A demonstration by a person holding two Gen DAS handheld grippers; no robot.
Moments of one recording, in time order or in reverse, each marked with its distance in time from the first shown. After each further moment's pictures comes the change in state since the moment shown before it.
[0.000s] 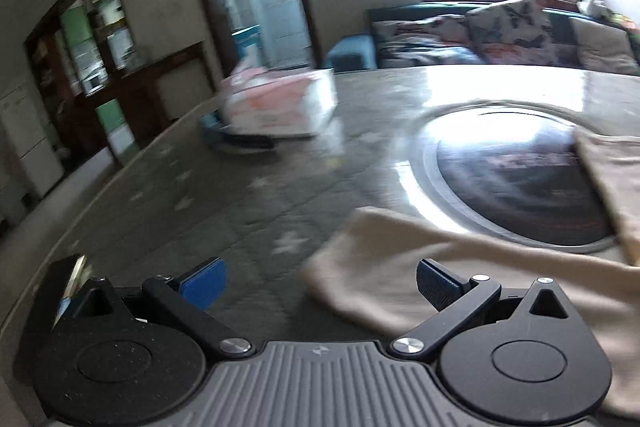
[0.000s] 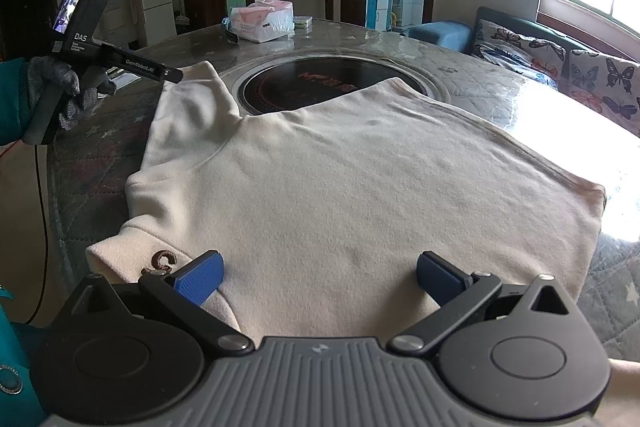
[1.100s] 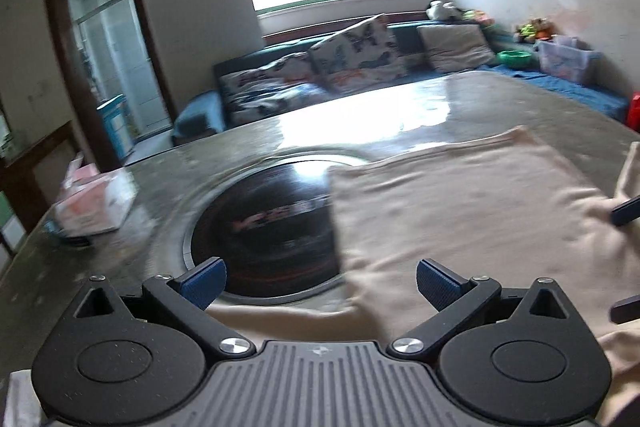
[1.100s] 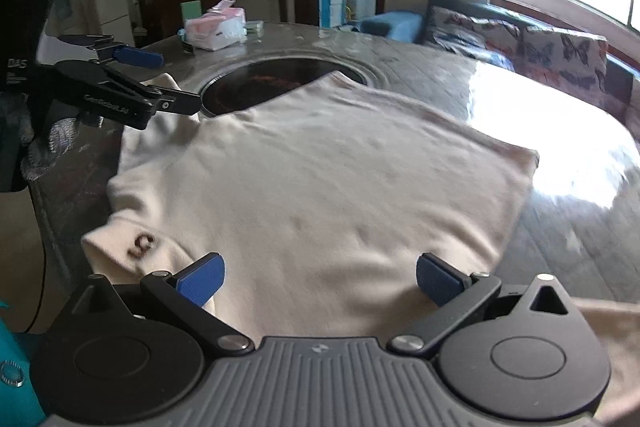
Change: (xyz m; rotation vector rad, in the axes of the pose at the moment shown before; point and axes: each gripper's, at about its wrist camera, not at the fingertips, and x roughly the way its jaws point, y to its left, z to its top) left arm -0.066 -0.136 0.015 0.220 -0.133 -0.353; right arm -0.043 -0.020 -0.019 0.122 0.007 -0.098
